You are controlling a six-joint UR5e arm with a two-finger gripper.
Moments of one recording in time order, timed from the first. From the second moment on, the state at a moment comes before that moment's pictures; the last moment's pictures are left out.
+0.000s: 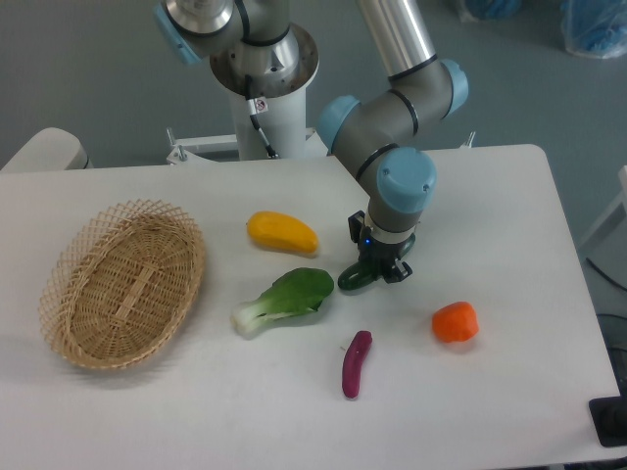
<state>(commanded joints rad) 2.62 -1.97 -1.88 -0.92 1.56 1.58</state>
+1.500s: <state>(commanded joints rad) 2.57 -2.28 -1.16 -1.26 1.55 1.57</state>
